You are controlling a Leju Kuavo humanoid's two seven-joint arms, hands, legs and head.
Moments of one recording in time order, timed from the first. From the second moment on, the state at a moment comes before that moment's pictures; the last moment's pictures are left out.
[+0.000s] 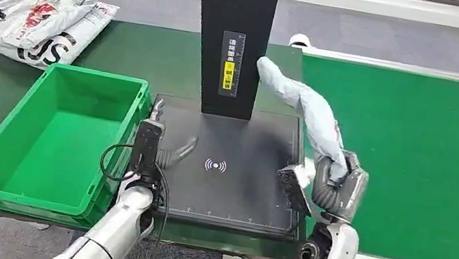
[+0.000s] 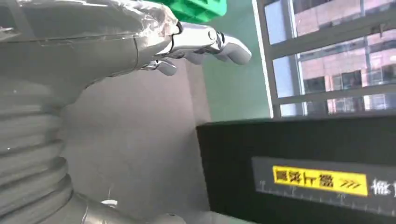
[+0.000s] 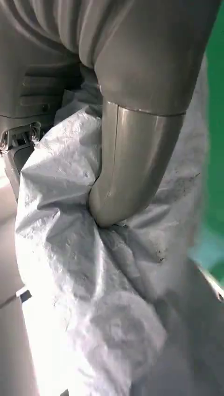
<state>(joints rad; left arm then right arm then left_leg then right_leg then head) -0.48 -0.28 -0.14 -0.72 -0.17 0.41 -0.54 -0.20 0.30 -0.09 -1.17 1.20 -0.70 -0.21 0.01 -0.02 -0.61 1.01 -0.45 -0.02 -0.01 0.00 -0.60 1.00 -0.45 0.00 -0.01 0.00</state>
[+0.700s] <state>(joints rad) -0.48 -0.27 -0.14 -0.80 -0.13 0.37 -0.57 -0.24 0.20 0.42 -0.95 1.02 -0.14 -0.01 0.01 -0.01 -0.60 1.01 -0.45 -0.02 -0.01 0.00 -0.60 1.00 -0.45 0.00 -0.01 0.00</state>
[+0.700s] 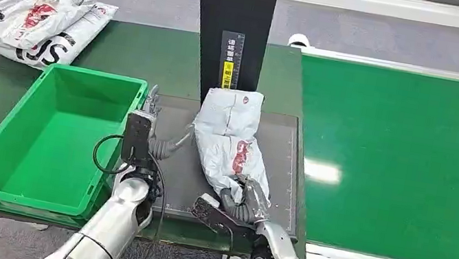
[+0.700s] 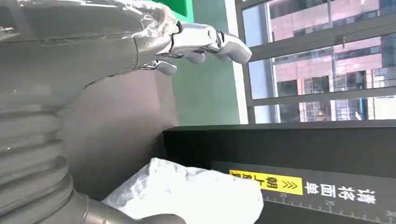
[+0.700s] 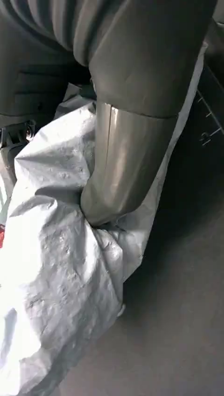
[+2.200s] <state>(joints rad) -0.62 -0.26 -0.45 -0.40 -0.83 0.07 -0.26 -0.20 0.21 0.20 -1.31 0.17 -0.22 -0.46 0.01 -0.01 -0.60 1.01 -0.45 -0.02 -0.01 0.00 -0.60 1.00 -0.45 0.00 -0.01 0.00</state>
